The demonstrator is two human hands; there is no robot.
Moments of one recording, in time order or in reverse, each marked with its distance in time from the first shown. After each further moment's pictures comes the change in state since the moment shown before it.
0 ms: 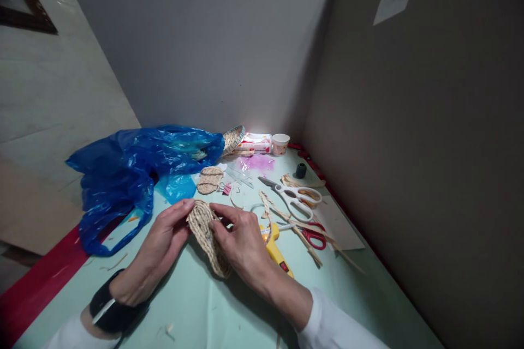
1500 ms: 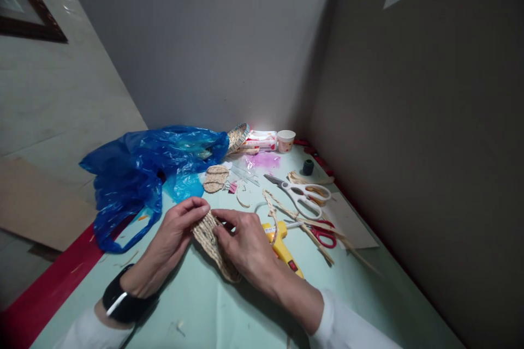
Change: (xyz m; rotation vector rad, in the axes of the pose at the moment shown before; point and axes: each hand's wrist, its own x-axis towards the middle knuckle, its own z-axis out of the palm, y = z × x) left_hand 0.001 0.002 -0.005 0.225 0.000 -0.020; right_hand -0.002 0.005 0.003 -0.116 -0.113 -0.010
